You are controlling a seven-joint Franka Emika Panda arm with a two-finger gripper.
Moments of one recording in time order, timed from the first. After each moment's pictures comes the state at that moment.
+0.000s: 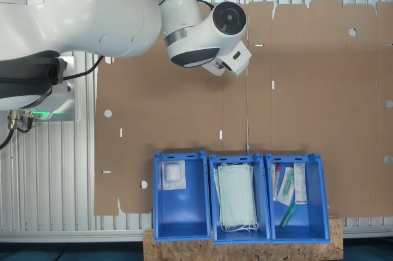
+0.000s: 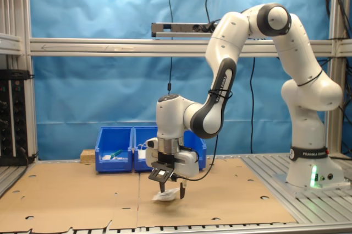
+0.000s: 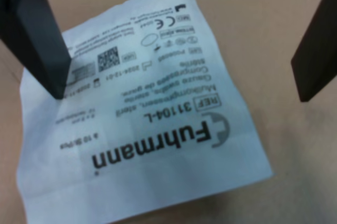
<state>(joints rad) 0.19 0.44 -0.02 -2.26 -0.12 2.66 0.28</state>
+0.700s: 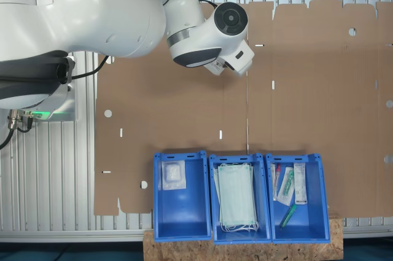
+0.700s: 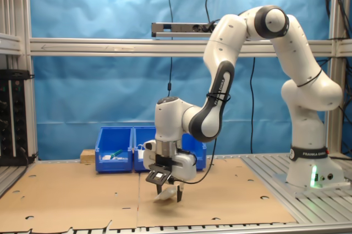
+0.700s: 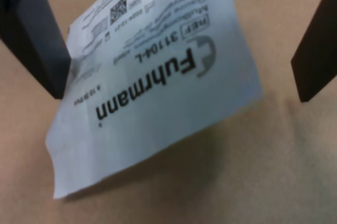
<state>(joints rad) 0.19 0.48 -0.02 -2.24 -0.12 2.69 0.28</state>
